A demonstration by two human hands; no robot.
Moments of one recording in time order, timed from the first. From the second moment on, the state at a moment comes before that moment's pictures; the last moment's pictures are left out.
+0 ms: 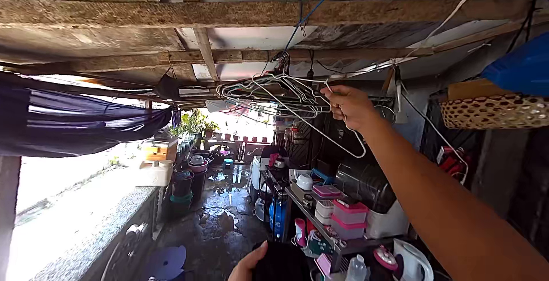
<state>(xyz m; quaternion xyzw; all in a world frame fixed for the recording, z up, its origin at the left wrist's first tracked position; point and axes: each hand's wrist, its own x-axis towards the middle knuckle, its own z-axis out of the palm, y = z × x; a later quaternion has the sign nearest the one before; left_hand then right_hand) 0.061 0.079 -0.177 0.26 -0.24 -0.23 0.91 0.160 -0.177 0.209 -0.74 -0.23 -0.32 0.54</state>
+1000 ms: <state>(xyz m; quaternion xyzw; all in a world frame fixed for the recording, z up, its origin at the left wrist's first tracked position) 0.030 0.002 -0.138 0.34 -0.25 -0.21 0.88 -0.064 -0.218 -0.237 -0.50 -0.03 0.04 0.86</state>
